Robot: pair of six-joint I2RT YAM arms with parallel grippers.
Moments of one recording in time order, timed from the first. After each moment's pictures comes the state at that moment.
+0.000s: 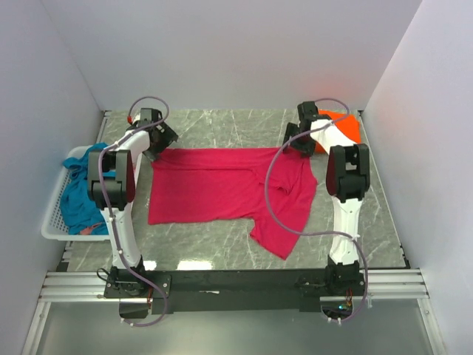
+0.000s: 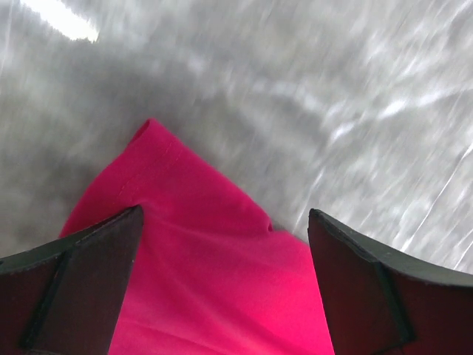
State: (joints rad) left arm -0.04 2.09 1.53 -0.36 -0.10 -0.84; right arm 0.11 2.24 1.80 -0.69 -0.02 0.37
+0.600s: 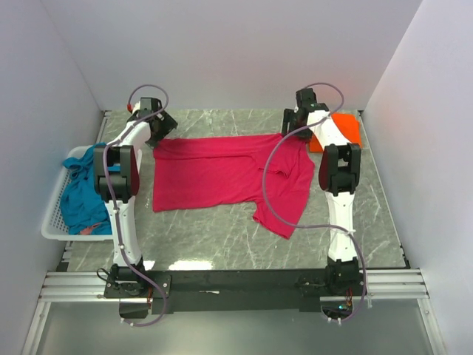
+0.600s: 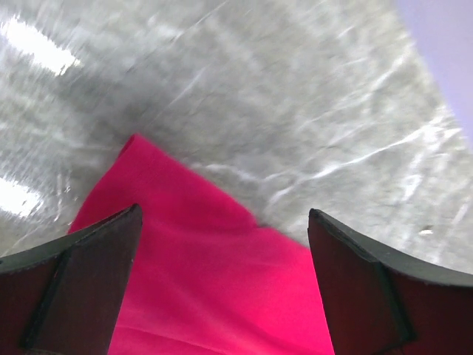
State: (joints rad) left arm -0.03 2.24 1.78 -0.39 -0.10 -0.83; right arm 0.11 2.47 2.23 -0.77 0.00 0.22
